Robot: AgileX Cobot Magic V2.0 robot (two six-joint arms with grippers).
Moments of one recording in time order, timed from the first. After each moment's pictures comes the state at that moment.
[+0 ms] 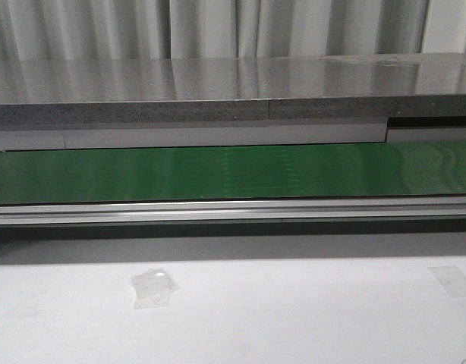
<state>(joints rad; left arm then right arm) -0.08 0.33 -0.34 -0.30 0.20 0.35 0.05 1.00 -0.82 0.54 0.41 -0.66</state>
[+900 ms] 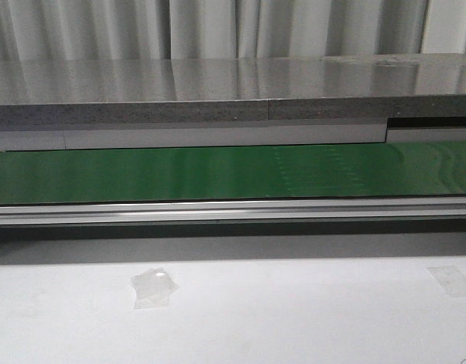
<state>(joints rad) -0.08 0.33 -0.34 -0.30 0.20 0.35 0.05 0.25 -0.41 0.50 0.48 -0.63</state>
